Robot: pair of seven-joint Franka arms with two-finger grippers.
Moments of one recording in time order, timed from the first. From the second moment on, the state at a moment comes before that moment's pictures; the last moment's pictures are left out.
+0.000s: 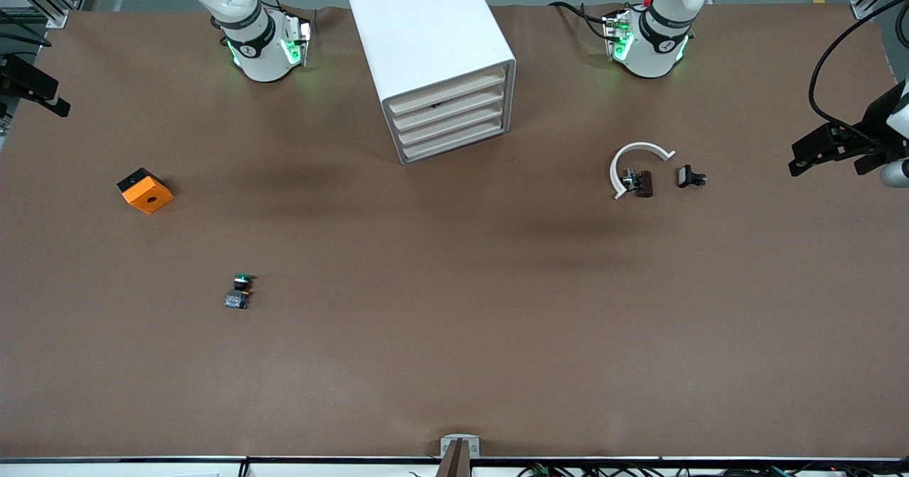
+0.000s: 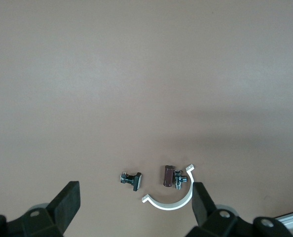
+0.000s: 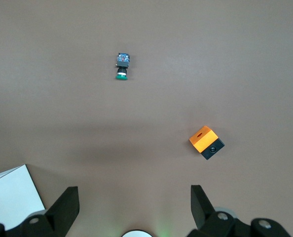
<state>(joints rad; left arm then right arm) -0.01 0.03 0.00 -1.55 0.01 1.61 -0.01 -0.04 -0.13 -0.10 -1.62 0.02 1.46 -0.11</state>
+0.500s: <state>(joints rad) 0.00 0.04 0.00 -1.56 0.01 1.61 -0.02 -0.04 -0.13 -0.10 -1.62 0.02 1.46 -0.11</state>
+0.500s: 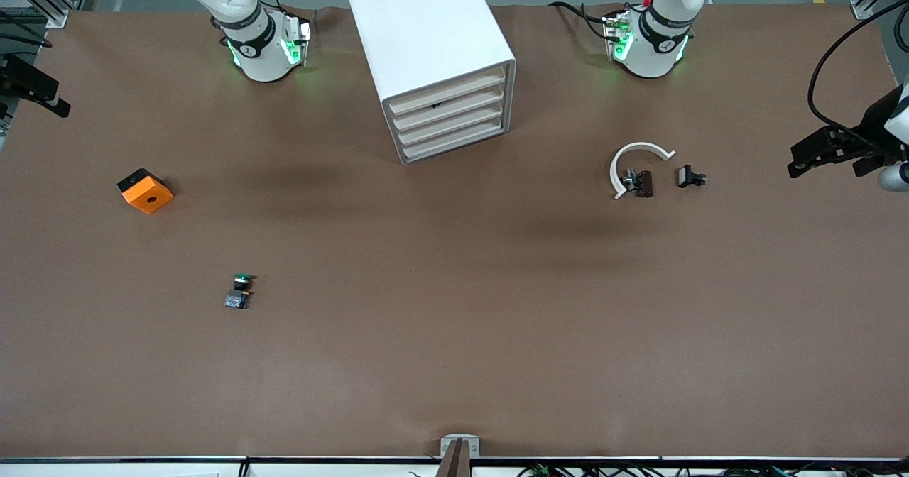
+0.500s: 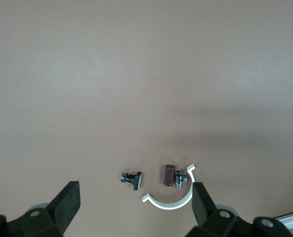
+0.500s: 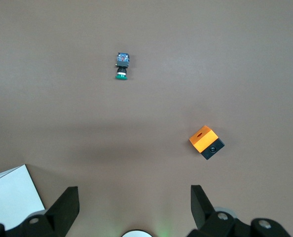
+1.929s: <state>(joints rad) -0.29 0.51 -0.03 -1.57 -0.18 1.87 -0.78 -0.08 0.18 -0.10 -1.59 0.05 1.69 -0.16</state>
